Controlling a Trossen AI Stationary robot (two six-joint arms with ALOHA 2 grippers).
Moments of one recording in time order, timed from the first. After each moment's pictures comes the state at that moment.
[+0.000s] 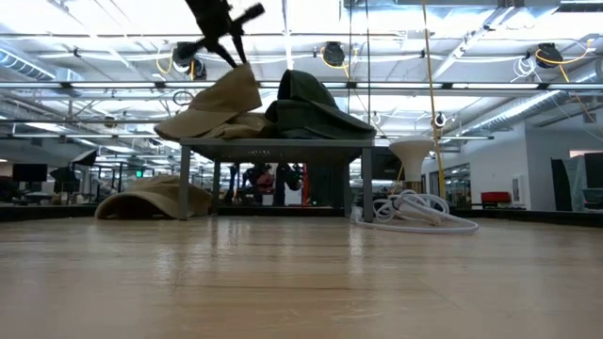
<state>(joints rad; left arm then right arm) 0.51 1.48 1.62 -0.92 -0.21 2.13 0.27 1.03 1.25 -0.11 0.74 -0.96</state>
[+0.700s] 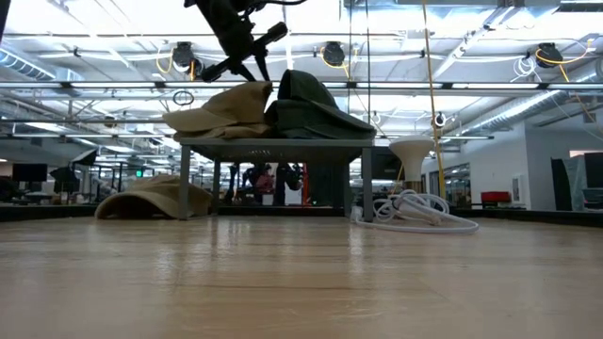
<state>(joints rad) 0.49 1.63 1.62 -0.84 -0.04 2.10 0.27 1.03 1.25 -0.11 0.74 -0.96</state>
